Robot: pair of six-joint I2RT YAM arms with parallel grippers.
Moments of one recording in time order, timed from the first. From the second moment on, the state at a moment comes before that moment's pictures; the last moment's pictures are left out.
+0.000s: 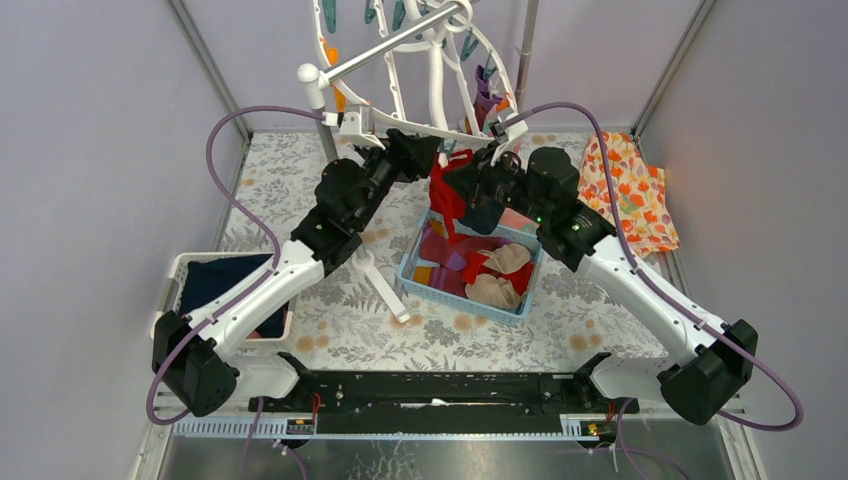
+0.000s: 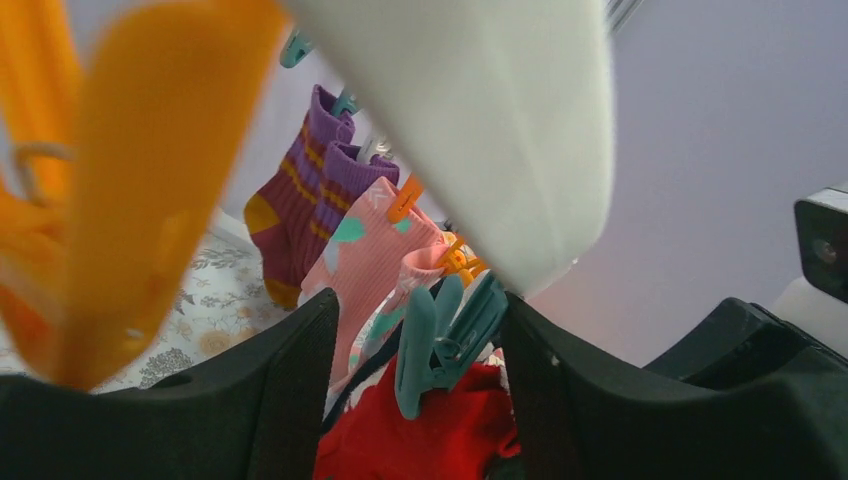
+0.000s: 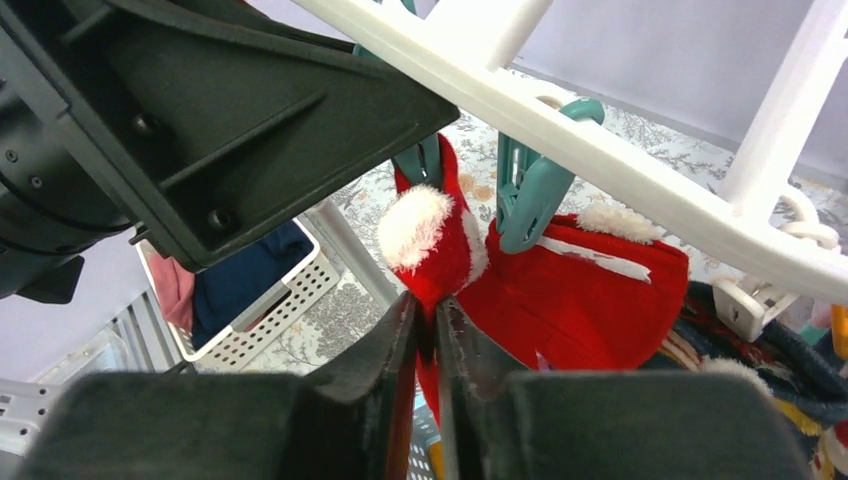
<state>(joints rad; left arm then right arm) -0.65 1.30 1.13 0.33 -0.18 -0.51 0.63 1.26 1.20 -0.02 -0.25 0.27</state>
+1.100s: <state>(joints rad) -0.65 0.54 0.36 0.40 0.33 -0.33 0.38 0.98 0.96 -0.51 -0.95 -0.55</state>
